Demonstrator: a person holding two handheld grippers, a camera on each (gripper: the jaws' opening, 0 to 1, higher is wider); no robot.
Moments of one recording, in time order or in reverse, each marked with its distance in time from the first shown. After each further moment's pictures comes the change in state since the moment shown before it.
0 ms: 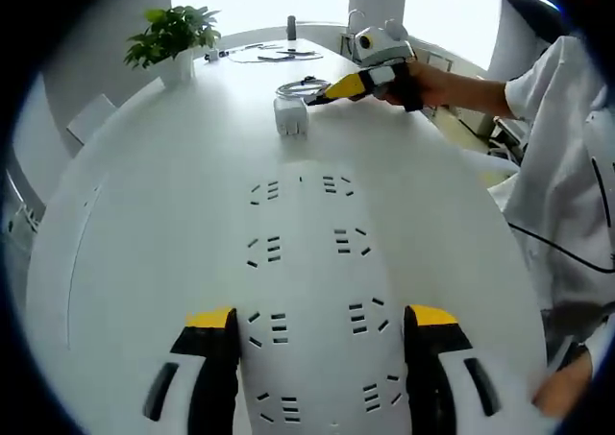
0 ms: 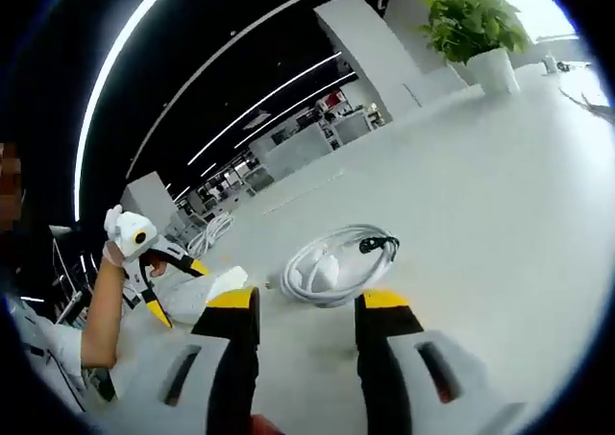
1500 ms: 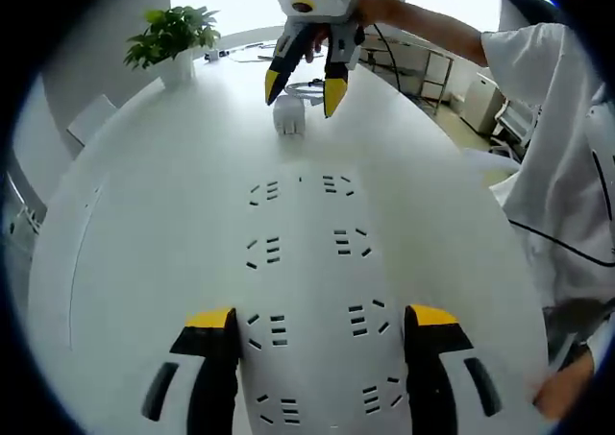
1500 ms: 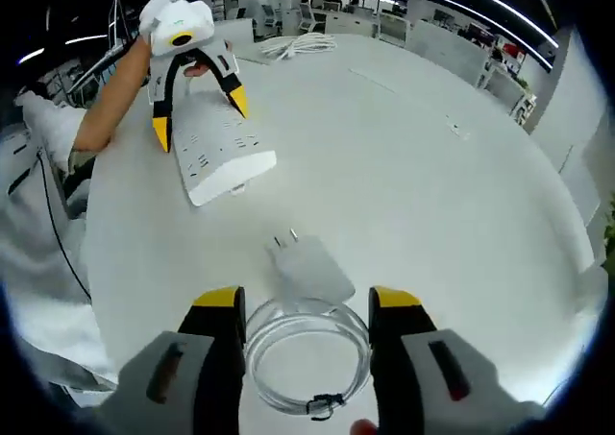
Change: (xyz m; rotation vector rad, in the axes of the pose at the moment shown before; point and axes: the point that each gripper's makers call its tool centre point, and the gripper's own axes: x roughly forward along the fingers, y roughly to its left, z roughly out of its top) left arm 0.002 0.000 0.003 0.009 0.007 0.010; right arm 0.038 0.005 0.004 -0.759 0.752 0.224
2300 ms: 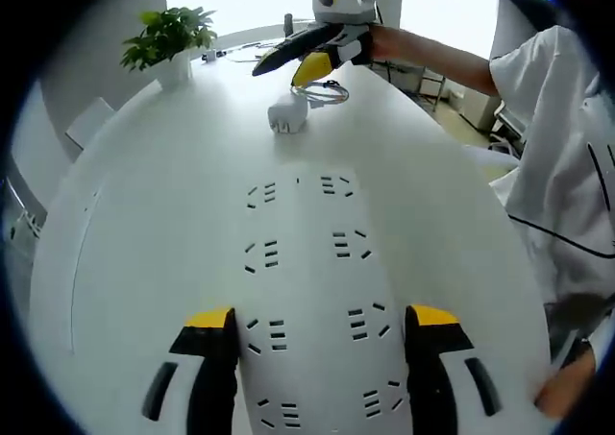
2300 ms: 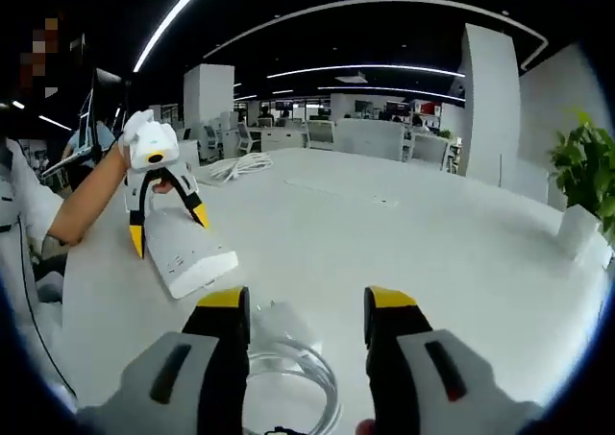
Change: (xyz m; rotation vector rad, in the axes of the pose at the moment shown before) left arm 0.001 -0.001 0.001 0.015 0.005 0.005; right arm -0.009 -0.021 0.042 0.144 -0.544 -0.235
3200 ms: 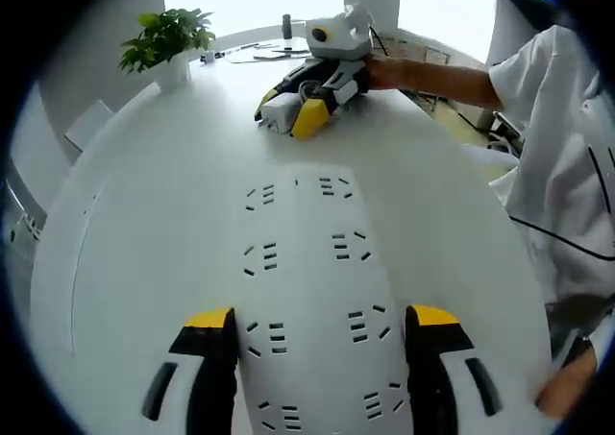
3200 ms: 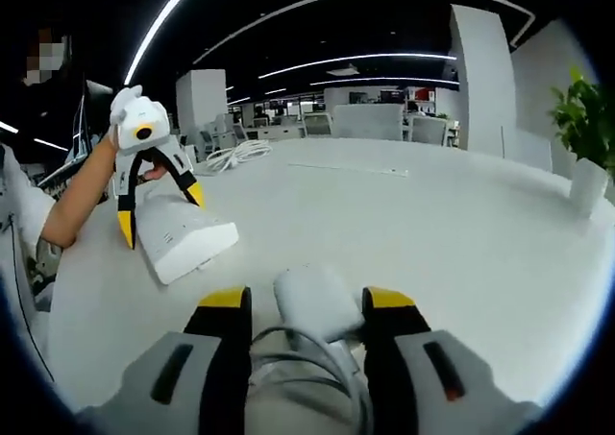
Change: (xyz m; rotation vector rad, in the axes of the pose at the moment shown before) left arm 0.001 -0.001 0.001 0.010 -0.001 -0.003; right arm 0.016 0.005 -0.035 0.118 -0.002 -0.004
